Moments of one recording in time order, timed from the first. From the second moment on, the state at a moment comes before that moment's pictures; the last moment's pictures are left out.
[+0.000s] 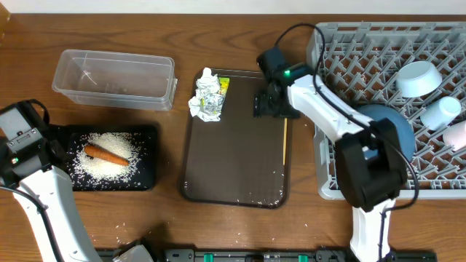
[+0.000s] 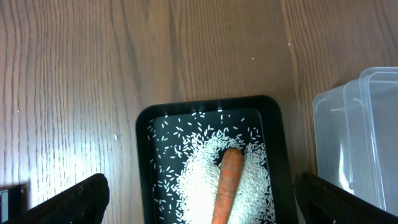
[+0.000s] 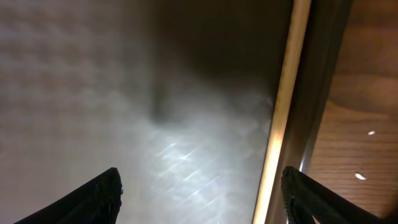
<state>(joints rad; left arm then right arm) 0.57 1.23 1.08 -0.89 -0.32 -0.86 0.47 2.12 1.62 -0.88 0.02 0.53</state>
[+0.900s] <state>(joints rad) 0.57 1.23 1.08 -0.89 -0.32 -0.86 0.47 2.14 1.53 -0.79 0.03 0.57</state>
